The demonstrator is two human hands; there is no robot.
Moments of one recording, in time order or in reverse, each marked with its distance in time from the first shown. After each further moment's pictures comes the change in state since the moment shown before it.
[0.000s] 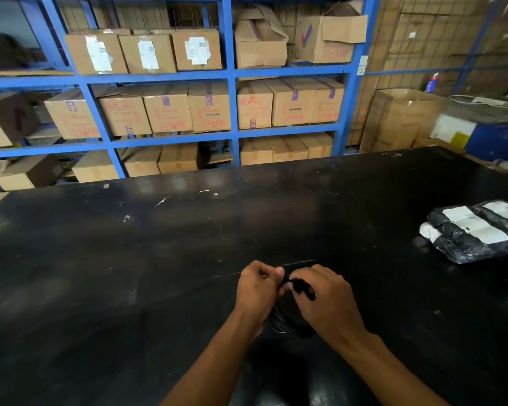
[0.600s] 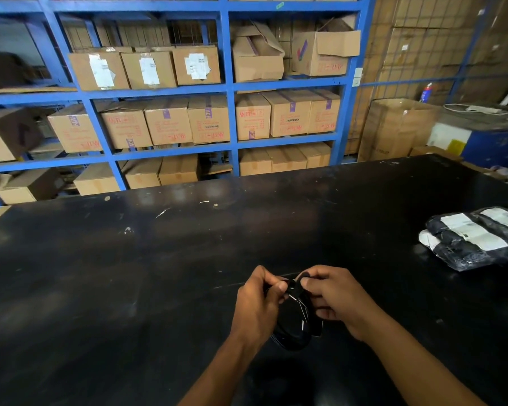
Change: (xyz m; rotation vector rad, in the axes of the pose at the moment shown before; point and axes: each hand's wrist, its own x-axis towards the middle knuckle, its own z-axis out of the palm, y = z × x) left_hand -0.013 -0.006 -0.006 0.180 -0.038 0.403; right_hand 0.030 -0.003 -0.036 0.644 -0.411 0.780
